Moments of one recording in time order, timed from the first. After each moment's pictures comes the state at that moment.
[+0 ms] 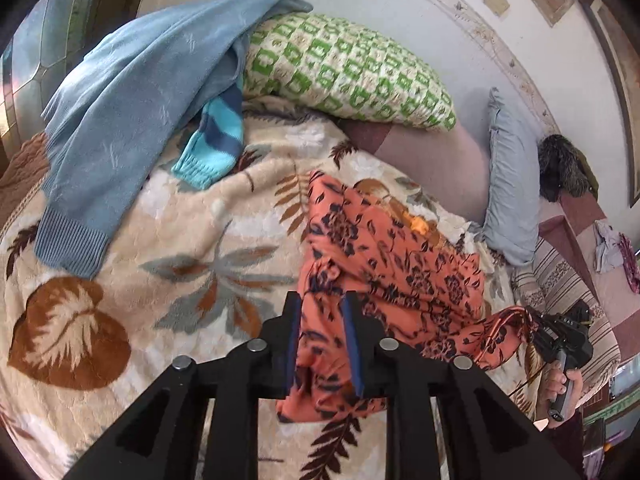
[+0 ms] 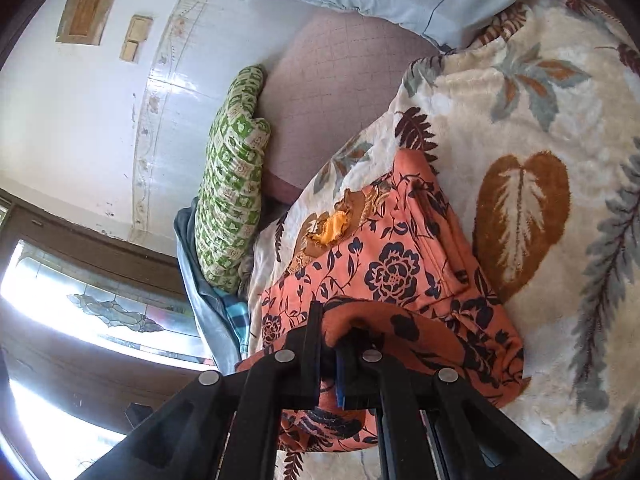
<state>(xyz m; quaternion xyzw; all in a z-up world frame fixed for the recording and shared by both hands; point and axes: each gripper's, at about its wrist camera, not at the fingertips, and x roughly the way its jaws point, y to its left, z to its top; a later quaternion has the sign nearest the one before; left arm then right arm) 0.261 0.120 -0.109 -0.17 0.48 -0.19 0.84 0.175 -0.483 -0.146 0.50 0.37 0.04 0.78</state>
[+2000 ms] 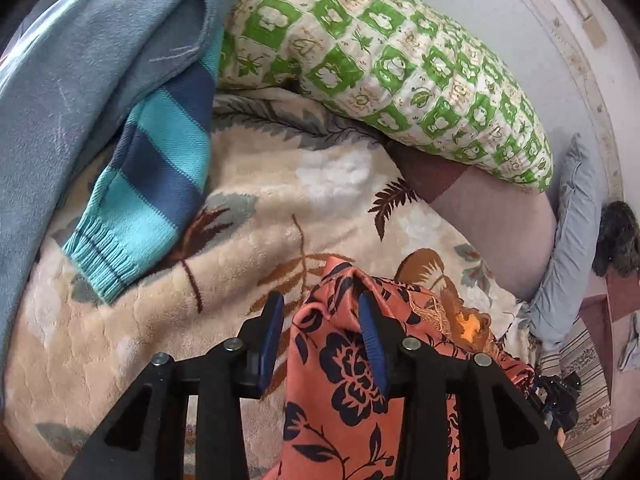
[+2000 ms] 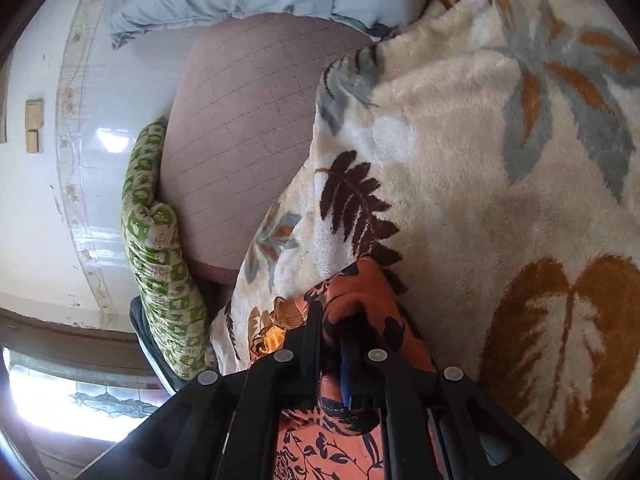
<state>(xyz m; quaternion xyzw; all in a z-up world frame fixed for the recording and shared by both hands) 0.465 0.049 -0.165 -0.24 0.49 -0.13 0.83 0.310 -0.576 -0.242 0.60 0.35 -0.02 0.72</state>
